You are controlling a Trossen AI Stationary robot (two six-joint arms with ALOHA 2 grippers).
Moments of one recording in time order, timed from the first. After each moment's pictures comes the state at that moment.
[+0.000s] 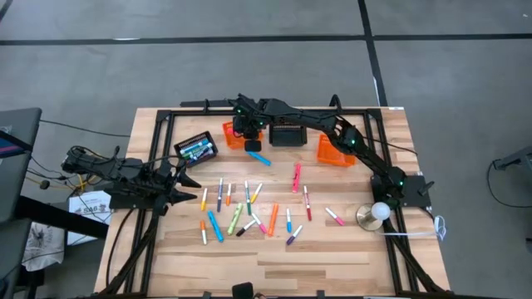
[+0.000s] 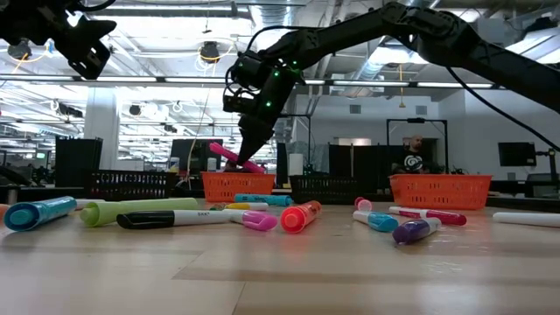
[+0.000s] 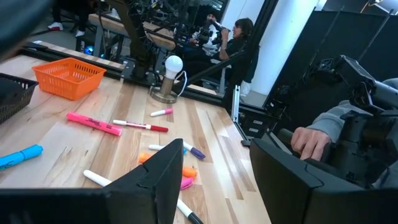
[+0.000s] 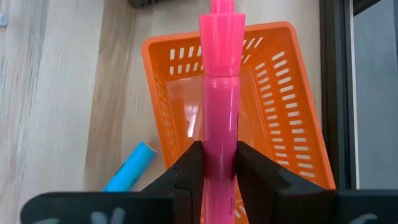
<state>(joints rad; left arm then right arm) -0.34 0.13 0.24 -0.16 -0.12 -0.31 -0.37 2.49 2.35 -0.91 -0.05 -0.53</state>
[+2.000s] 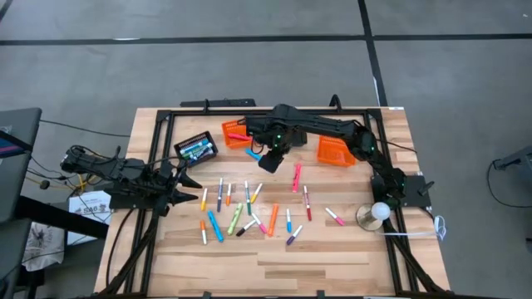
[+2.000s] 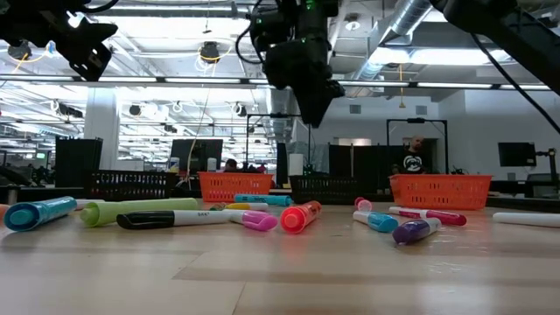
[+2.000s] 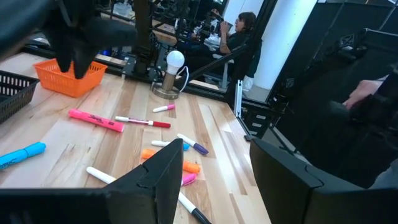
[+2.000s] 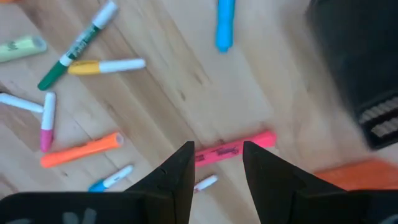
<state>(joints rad) -0.34 0.16 0.24 -0.16 -0.12 -0.30 -0.22 2.26 2.26 -1.57 -0.10 0.29</state>
